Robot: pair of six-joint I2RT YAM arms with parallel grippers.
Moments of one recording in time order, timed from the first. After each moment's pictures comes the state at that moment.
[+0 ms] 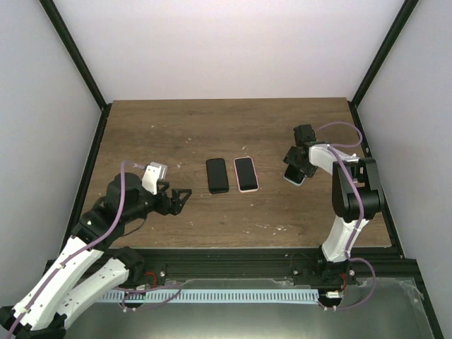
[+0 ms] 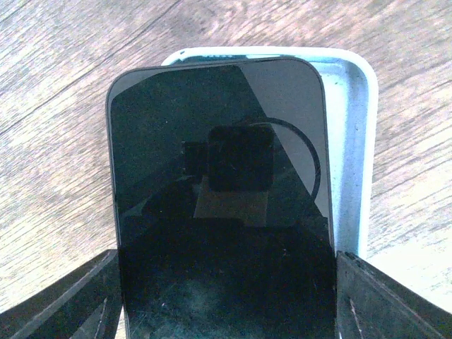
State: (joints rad) left arm -0.59 0.62 0.78 -0.67 0.16 -0.37; right arm 0.14 1.82 1.13 -0.47 0.15 0.66
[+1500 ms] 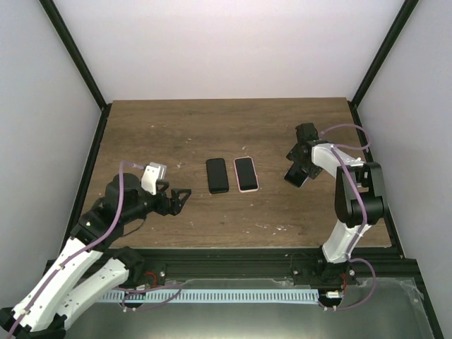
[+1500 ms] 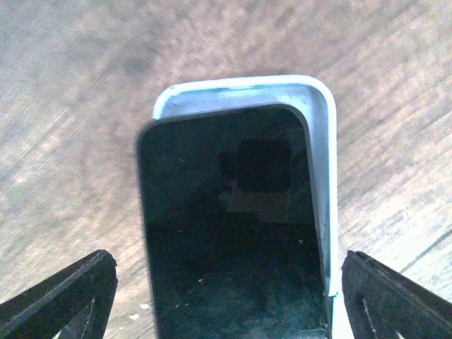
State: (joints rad) left arm -0.59 0.61 0.78 -0.67 0.17 -0.37; right arm 0.14 1.77 1.13 -0.55 0.22 0.88
